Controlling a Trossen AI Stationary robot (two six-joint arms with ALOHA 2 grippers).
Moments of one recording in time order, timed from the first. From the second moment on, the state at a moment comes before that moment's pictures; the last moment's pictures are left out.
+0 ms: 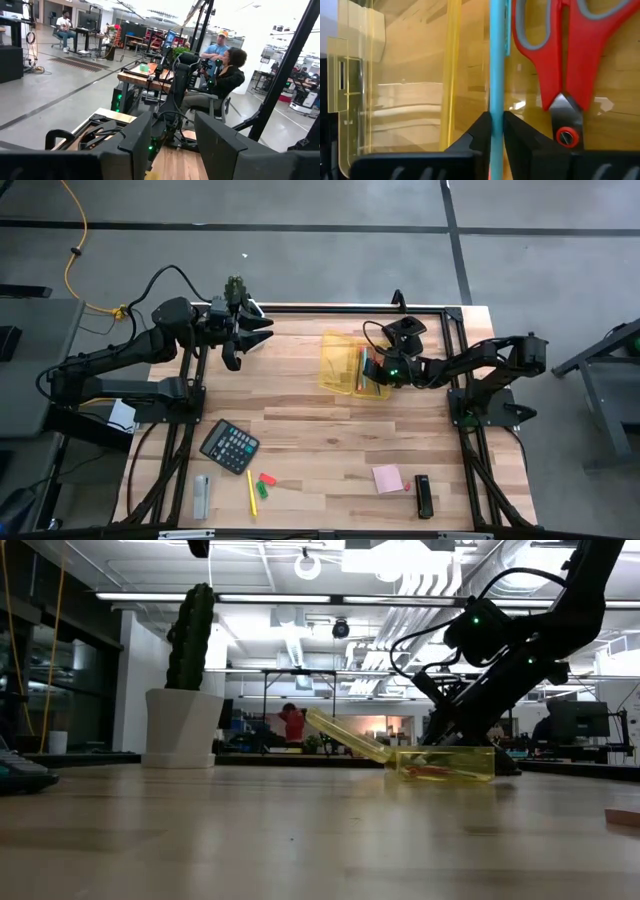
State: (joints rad) left arm 0.46 0.84 0.86 0.05 0.25 -0.23; right arm -0.26 1.53 0.39 0.45 0.11 1.36
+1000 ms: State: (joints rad) left arm 0.46 0.84 0.86 0.05 0.25 -0.23; right arm -0.42 0.94 0.42 0.49 -0.18 0.74
